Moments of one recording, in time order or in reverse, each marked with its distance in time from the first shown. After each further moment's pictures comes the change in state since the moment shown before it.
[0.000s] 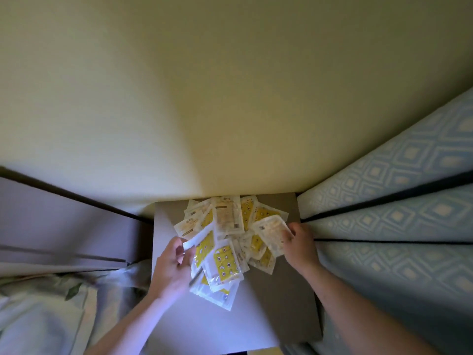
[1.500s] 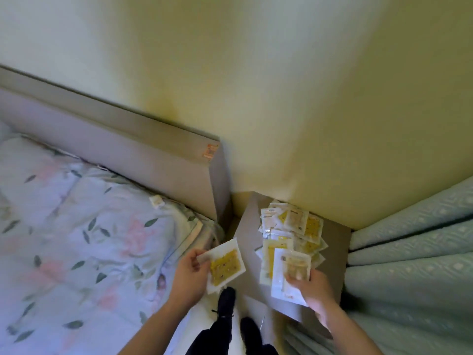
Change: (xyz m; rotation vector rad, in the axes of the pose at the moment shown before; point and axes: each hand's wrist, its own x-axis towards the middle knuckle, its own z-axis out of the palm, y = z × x) left_hand -0.310 0.052 -0.149 -0.300 0.425 -0.281; right_hand -0.262 -0.089 -0.063 0.321 -0.537 0.023
